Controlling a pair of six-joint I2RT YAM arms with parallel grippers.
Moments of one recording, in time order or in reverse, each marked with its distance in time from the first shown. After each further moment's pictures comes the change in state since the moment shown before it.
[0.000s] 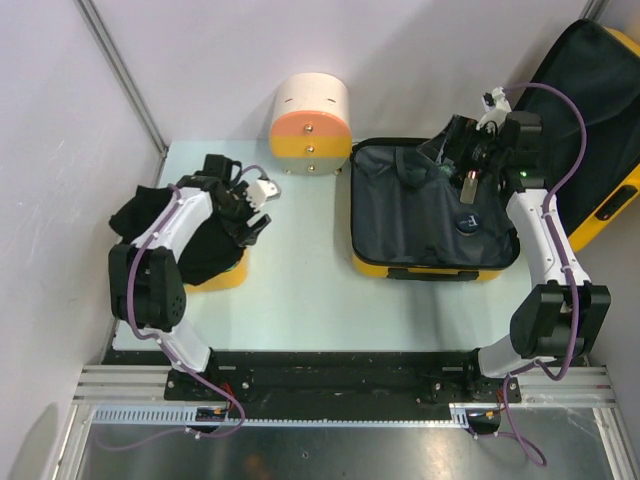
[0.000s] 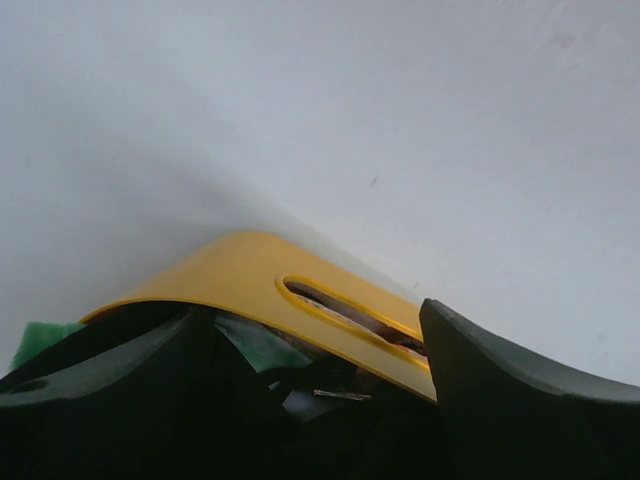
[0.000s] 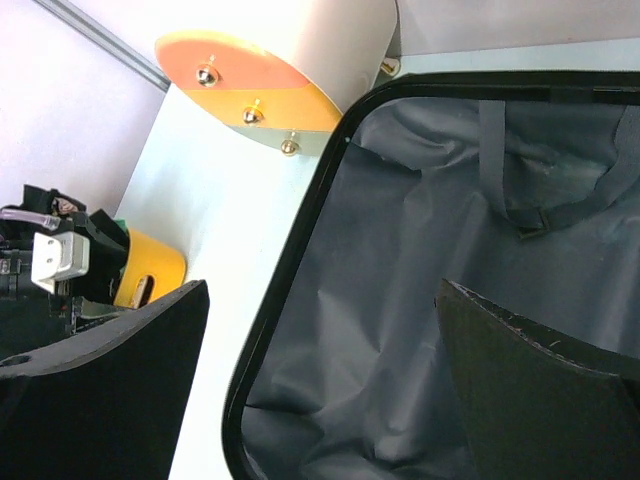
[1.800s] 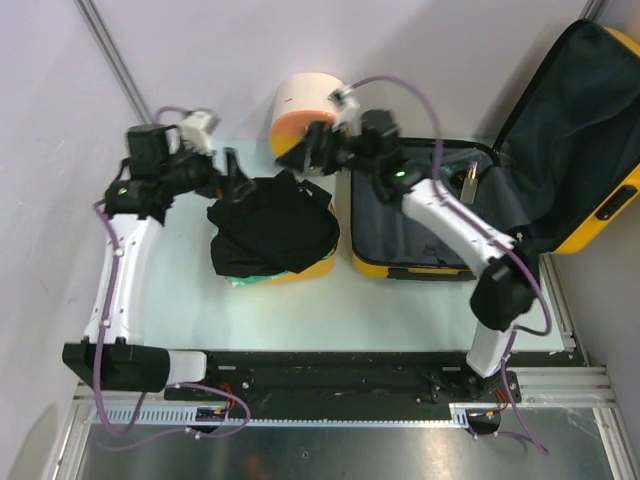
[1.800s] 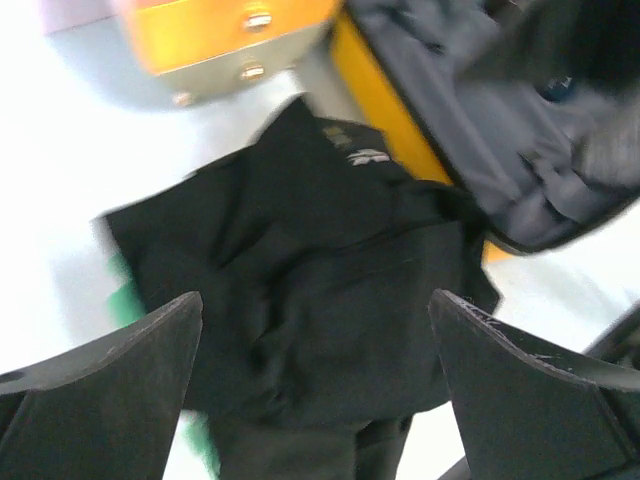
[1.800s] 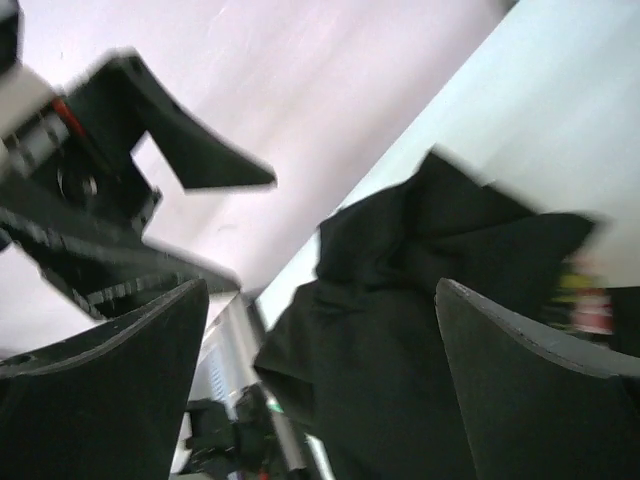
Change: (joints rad) left arm 0.213 -0.414 0.170 0.043 0.244 -0.793; right arm 0.716 0.351 0.310 0.256 0.090 0.340
